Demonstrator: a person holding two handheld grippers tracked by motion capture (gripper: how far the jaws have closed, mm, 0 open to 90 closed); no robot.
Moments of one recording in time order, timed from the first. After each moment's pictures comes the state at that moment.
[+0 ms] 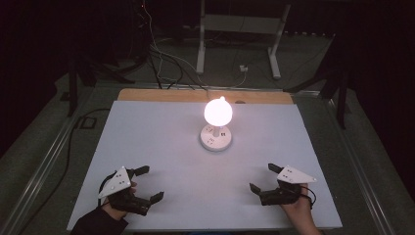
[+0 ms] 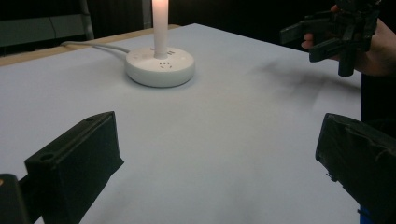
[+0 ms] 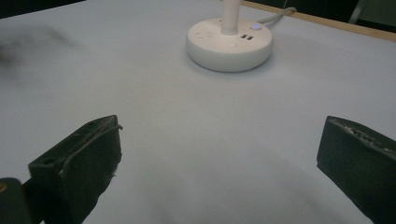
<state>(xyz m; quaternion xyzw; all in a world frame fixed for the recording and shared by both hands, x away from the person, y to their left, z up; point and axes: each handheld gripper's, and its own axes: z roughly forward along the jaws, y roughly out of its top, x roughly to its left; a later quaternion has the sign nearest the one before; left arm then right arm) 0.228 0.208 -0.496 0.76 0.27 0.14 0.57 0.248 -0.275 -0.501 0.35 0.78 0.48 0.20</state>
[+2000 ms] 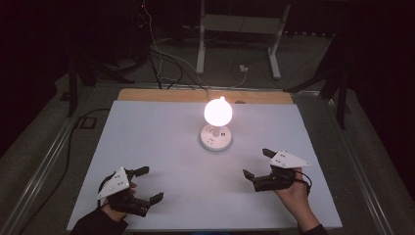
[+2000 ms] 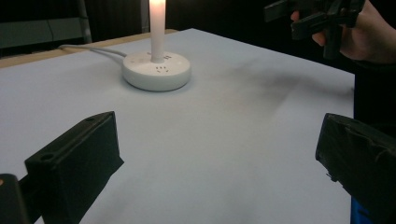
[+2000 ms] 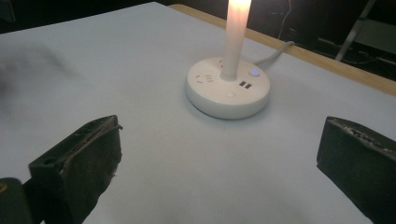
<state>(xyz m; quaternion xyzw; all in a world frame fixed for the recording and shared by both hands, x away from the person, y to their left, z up) 0.224 0.208 -0.495 0.75 0.27 0.14 0.58 0.273 -0.248 -0.459 0.32 0.79 0.48 0.22</state>
